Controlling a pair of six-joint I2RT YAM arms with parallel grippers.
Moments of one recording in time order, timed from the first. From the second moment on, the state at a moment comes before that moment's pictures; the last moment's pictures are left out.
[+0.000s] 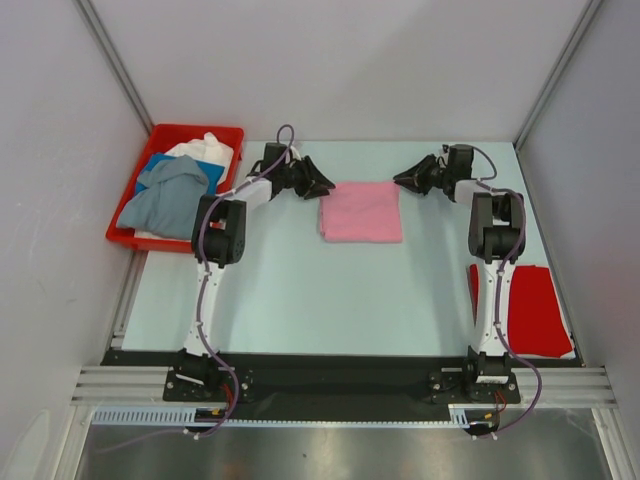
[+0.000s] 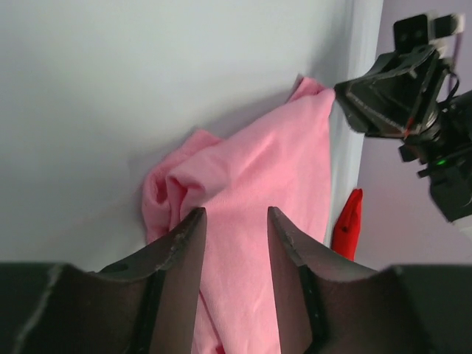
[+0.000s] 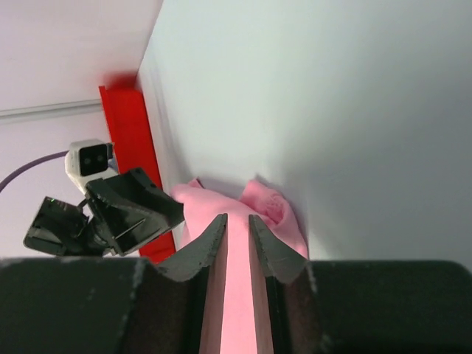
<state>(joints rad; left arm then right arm) -0.25 2.56 1.98 -0.04 0.72 -0.83 -0.01 2.48 1.78 0.14 -0.76 0.98</state>
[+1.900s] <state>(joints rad) -0.34 2.14 1.36 -0.06 0.70 -0.71 0.10 2.15 1.26 -0.06 -0.98 0.70</state>
